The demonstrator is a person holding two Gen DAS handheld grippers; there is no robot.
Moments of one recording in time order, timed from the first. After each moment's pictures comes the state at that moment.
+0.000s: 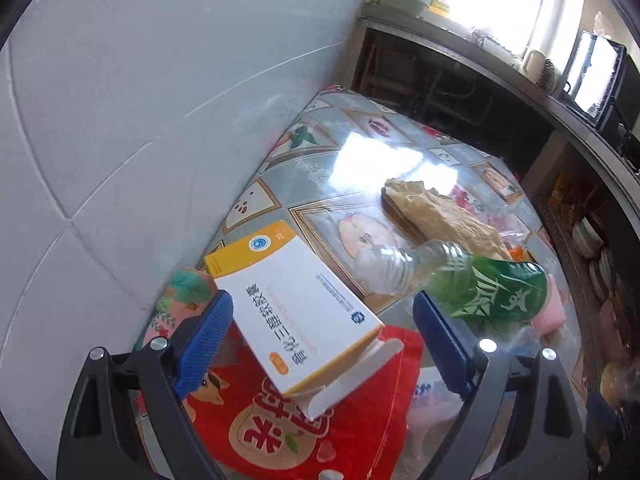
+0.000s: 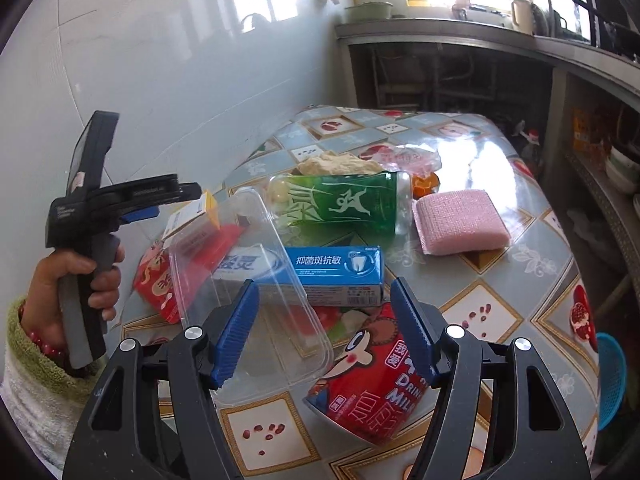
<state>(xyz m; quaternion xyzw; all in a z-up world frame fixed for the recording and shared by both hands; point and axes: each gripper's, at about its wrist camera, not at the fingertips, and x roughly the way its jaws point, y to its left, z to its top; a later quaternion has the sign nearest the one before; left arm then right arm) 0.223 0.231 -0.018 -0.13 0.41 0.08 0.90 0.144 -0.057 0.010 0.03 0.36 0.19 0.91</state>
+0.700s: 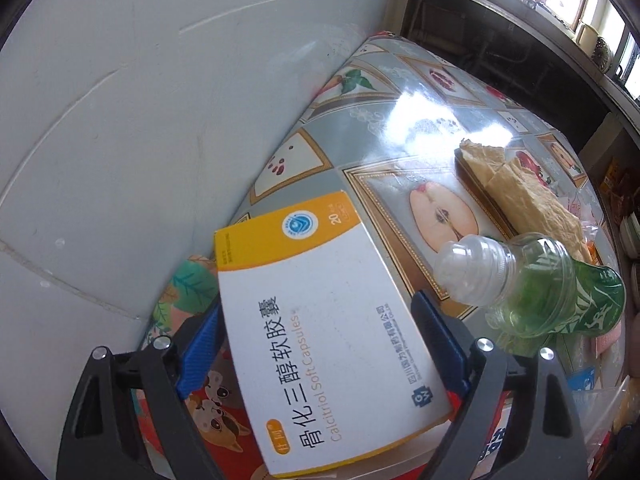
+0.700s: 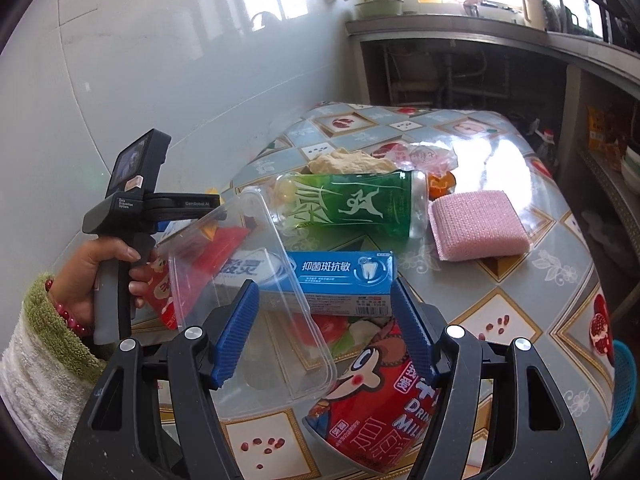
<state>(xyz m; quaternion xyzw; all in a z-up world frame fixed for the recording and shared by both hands) 0.265 0.254 -0.067 -0.12 0.49 0.14 0.85 0.164 -0.055 0.002 0.04 0.36 0.22 0.90</state>
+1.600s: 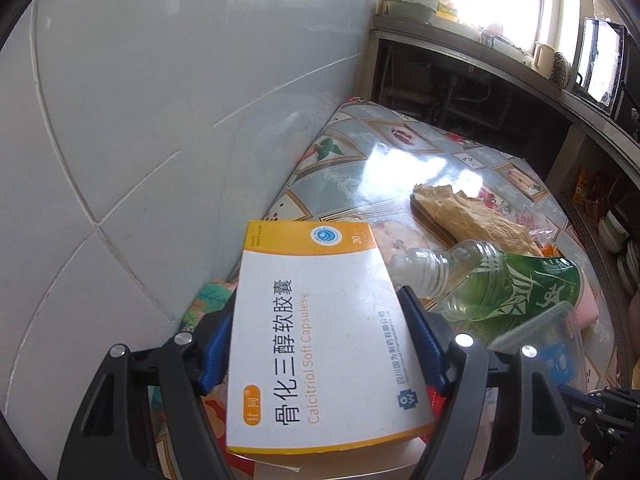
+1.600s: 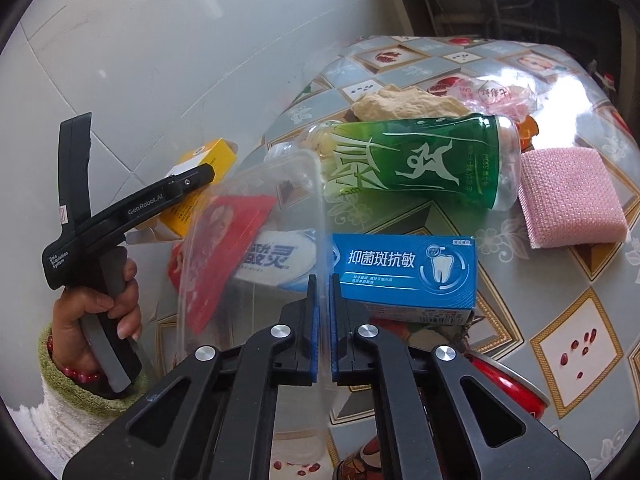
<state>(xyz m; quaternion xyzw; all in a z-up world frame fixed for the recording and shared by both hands) 0.209 0.231 -0.023 -0.08 0.38 0.11 0.91 0.220 -0.027 -0.026 0.08 0.47 0.31 0.82</state>
